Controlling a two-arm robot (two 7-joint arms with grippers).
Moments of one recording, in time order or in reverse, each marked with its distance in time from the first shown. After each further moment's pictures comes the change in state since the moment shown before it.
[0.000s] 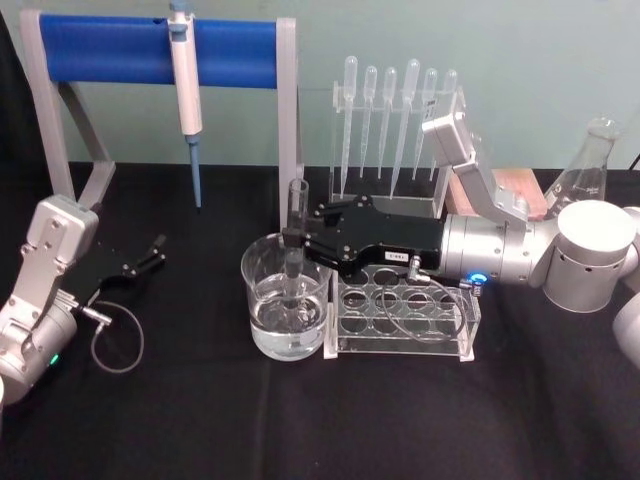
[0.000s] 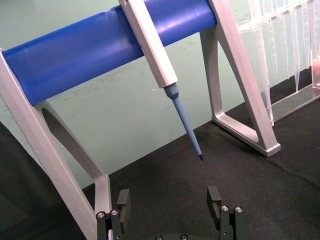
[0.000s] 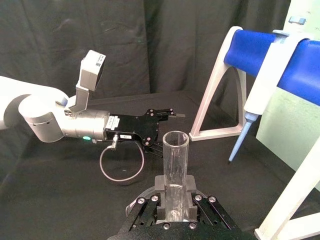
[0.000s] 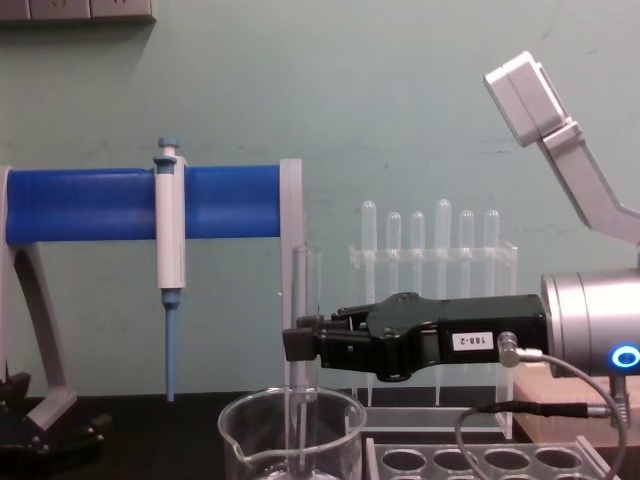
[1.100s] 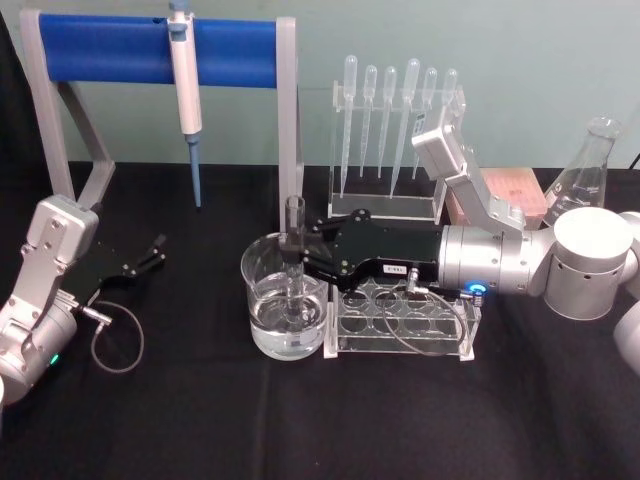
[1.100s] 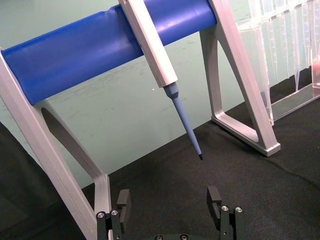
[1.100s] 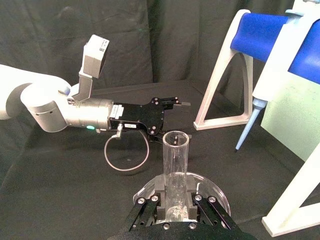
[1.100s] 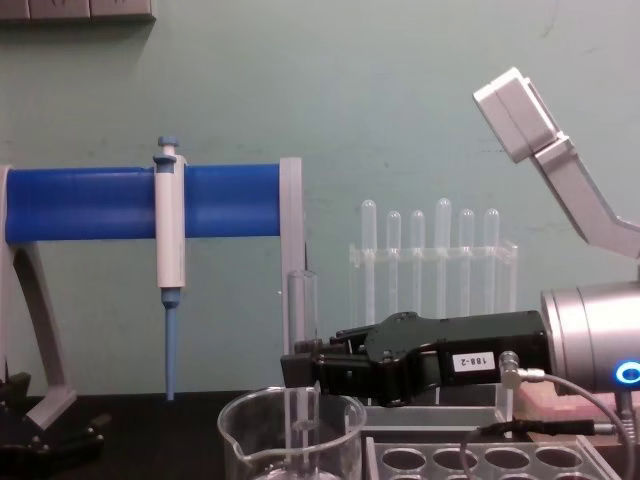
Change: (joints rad) left arm 0.000 0.000 0.000 0.000 0.000 0.000 0.000; right arm -0.017 0.012 -0.008 -0.032 -0.024 0.038 -0.012
